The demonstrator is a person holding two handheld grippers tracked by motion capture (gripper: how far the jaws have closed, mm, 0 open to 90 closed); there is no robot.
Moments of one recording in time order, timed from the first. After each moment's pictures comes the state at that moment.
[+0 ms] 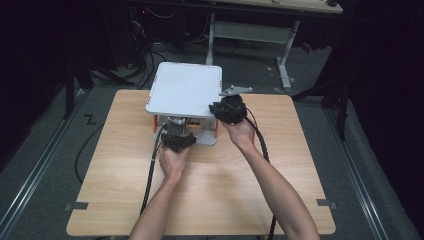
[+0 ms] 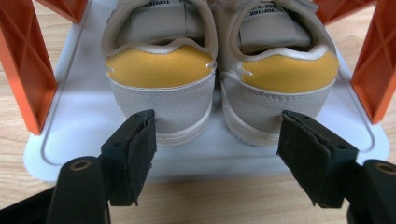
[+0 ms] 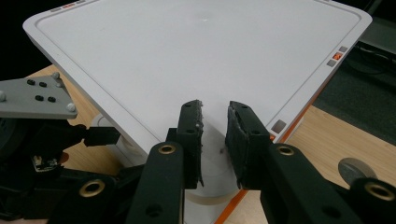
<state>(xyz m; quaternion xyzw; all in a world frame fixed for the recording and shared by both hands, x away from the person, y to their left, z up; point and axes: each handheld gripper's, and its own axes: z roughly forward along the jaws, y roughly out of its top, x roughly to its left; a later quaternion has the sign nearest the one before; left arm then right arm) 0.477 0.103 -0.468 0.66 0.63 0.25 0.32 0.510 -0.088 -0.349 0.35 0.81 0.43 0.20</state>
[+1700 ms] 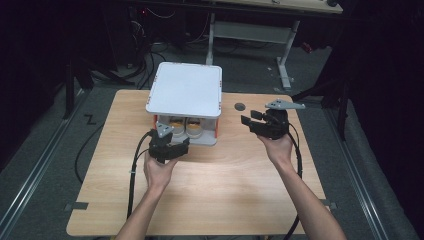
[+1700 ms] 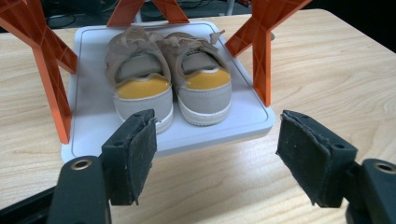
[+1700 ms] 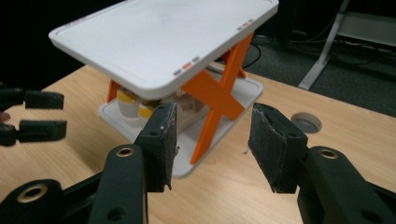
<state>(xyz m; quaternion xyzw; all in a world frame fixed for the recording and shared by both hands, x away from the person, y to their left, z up) 0.399 0.132 -0.415 0.70 0.53 0.25 0.42 0.457 -0.198 -0.340 0.39 0.77 0.48 0.18</state>
